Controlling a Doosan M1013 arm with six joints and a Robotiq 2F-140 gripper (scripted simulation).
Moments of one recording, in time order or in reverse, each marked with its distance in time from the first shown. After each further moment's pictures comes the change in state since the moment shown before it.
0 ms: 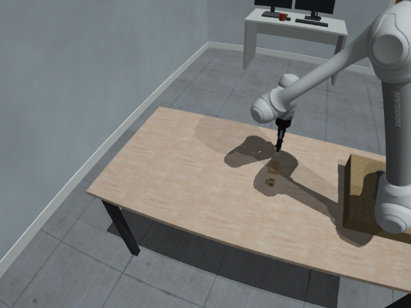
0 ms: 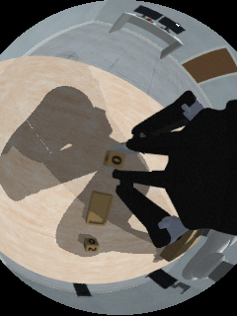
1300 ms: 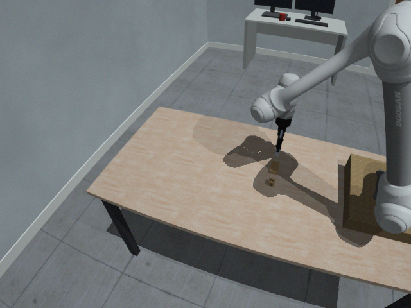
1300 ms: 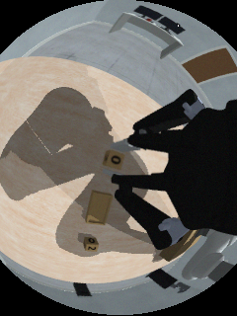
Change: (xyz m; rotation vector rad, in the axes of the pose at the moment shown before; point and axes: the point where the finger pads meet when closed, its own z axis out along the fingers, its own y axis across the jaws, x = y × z) arm 0.000 0.000 -0.003 0.000 0.000 0.000
